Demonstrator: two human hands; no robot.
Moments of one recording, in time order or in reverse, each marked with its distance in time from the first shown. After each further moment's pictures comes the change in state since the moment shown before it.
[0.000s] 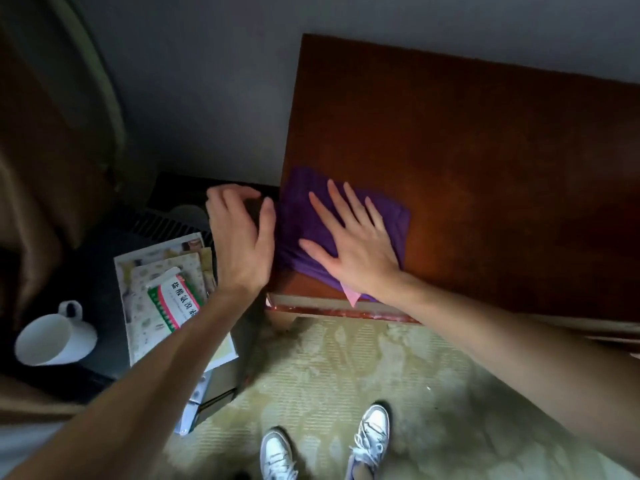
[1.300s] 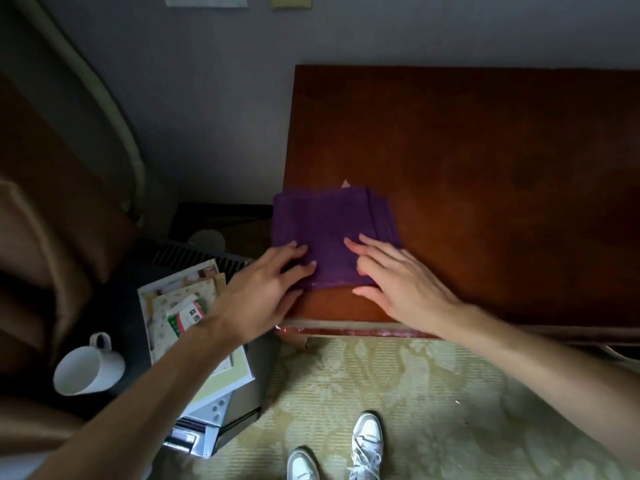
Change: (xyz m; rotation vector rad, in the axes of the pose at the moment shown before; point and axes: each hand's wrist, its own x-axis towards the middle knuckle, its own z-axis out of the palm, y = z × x) left_hand 0.001 0.006 -0.029 0.359 -0.731 0.522; right_hand -0.043 0.052 -0.035 0.192 -0.027 -0.237
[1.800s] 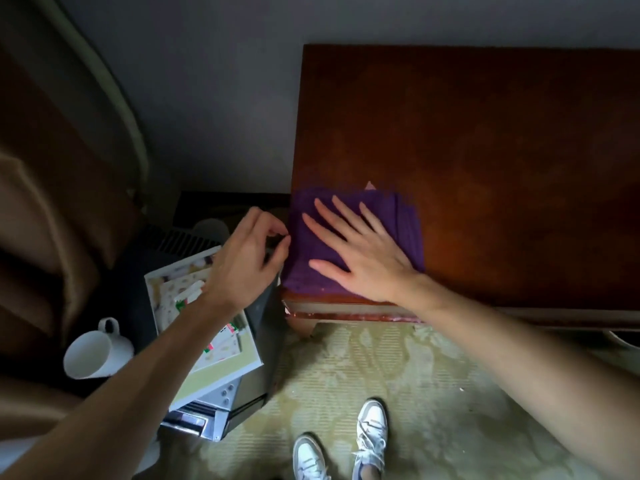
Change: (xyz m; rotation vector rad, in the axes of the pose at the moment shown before) left_hand -0.005 -0.023 0.000 -0.212 0.291 -0.238; right_hand 0.049 -0.030 0.040 -0.162 -0.005 0.020
